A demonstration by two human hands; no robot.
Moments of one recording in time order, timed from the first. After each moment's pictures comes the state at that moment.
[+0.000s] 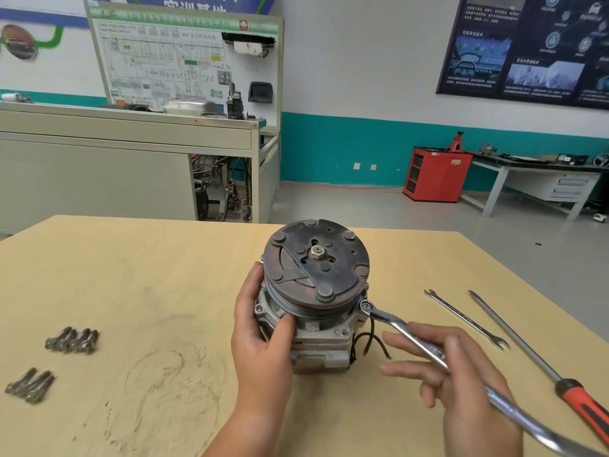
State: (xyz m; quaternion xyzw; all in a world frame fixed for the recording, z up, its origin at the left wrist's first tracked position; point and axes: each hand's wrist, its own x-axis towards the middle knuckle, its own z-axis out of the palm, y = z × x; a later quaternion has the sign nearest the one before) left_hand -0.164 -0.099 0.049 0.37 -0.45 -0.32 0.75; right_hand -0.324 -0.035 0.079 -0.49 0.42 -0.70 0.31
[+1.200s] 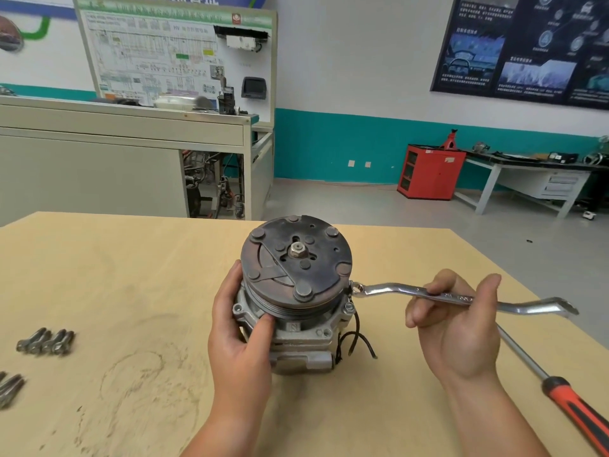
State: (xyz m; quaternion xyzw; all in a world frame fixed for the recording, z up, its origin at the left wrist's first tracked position) left_hand -0.162 -0.100 0.048 0.37 -0.45 -0.31 0.75; right_hand -0.363 -0.106 0.090 -0.45 0.27 -0.74 0.43
